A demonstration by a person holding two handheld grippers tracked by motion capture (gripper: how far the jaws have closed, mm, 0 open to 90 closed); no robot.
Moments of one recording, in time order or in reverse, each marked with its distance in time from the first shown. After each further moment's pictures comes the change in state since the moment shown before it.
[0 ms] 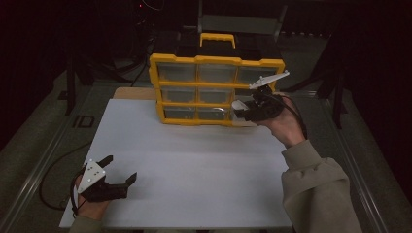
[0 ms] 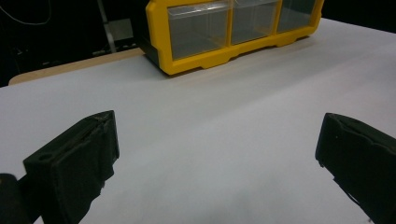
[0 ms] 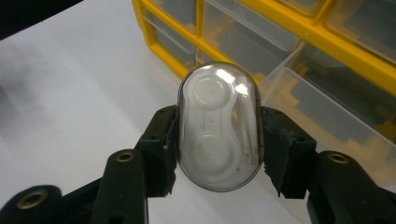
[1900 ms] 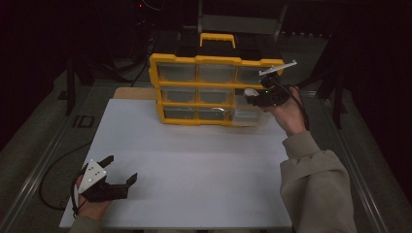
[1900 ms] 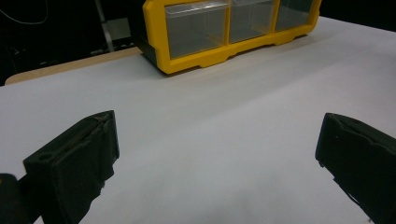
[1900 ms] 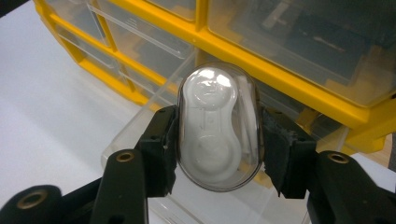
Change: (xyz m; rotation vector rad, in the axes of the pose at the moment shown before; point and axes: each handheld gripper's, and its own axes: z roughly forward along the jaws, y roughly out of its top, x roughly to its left) left arm 0.000 0.000 0.001 0.002 -0.006 0.003; right arm -0.047 0.006 0.012 0.011 -0.168 0.119
